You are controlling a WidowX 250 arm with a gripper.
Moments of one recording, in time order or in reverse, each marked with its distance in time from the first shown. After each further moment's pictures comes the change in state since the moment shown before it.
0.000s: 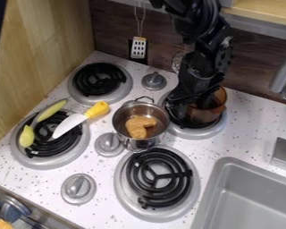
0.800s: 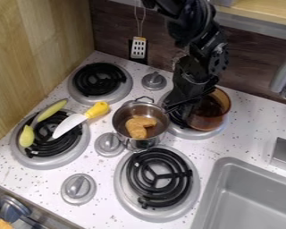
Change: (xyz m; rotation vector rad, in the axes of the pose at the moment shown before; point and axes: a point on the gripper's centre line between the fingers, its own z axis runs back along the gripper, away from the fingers) arm -0.004 0.009 0.003 -0.038 -0.020 0.051
